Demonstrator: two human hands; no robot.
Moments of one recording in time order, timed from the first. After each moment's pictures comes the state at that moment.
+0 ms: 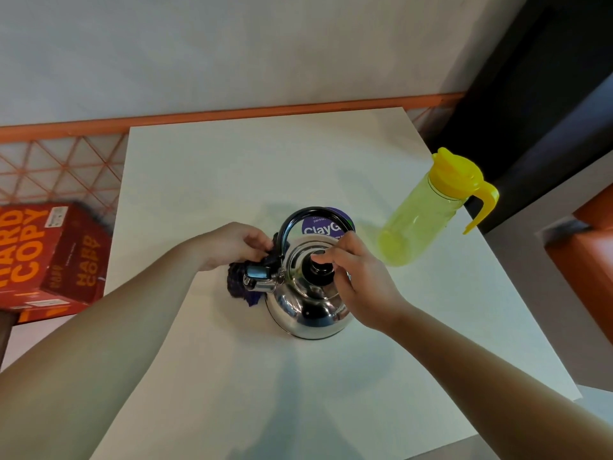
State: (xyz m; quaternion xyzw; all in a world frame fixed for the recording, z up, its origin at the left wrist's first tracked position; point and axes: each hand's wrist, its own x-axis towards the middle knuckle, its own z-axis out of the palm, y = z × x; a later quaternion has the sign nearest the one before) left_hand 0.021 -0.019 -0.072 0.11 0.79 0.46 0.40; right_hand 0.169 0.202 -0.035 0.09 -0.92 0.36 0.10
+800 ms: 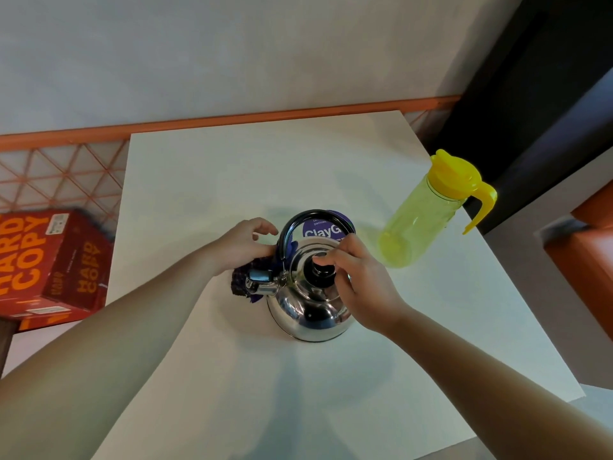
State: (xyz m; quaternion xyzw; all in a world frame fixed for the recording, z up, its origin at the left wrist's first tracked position) left_hand 0.025 -0.003 -0.074 0.10 0.83 0.45 0.31; right_hand 0.169 0.201 -0.040 0.08 -0.92 0.36 0.11
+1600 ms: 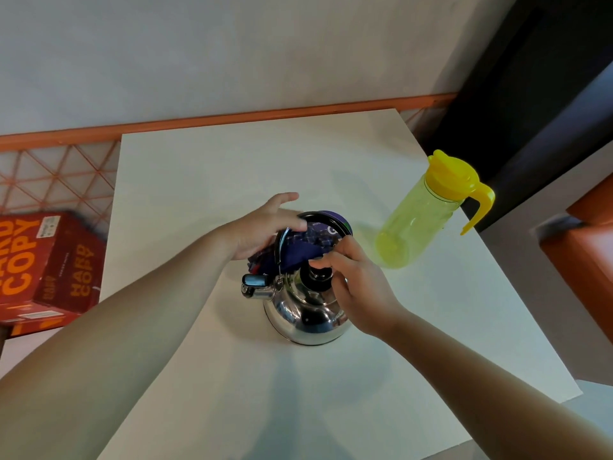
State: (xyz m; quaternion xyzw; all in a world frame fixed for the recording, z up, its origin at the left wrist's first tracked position) left_hand 0.014 0.040 -0.042 0.09 0.68 0.59 0.42; right_hand 0.167 0.199 -0.038 0.07 -0.92 0.36 0.11
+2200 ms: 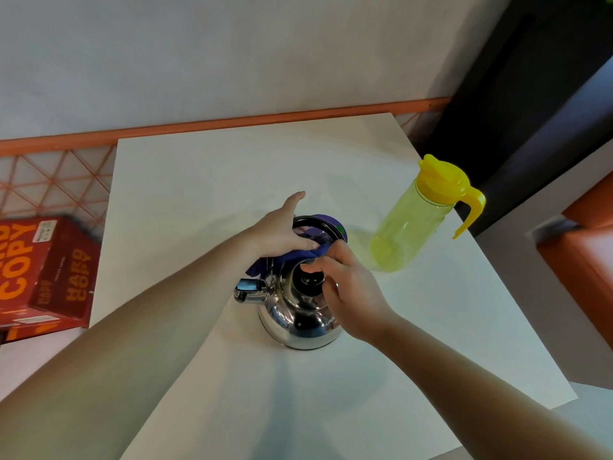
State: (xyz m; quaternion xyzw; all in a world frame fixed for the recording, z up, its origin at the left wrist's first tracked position) left_hand 0.019 0.072 -0.043 0.20 0.85 0.37 0.31; right_hand 0.168 0.198 -0.037 0.07 -0.92 0.36 0.11
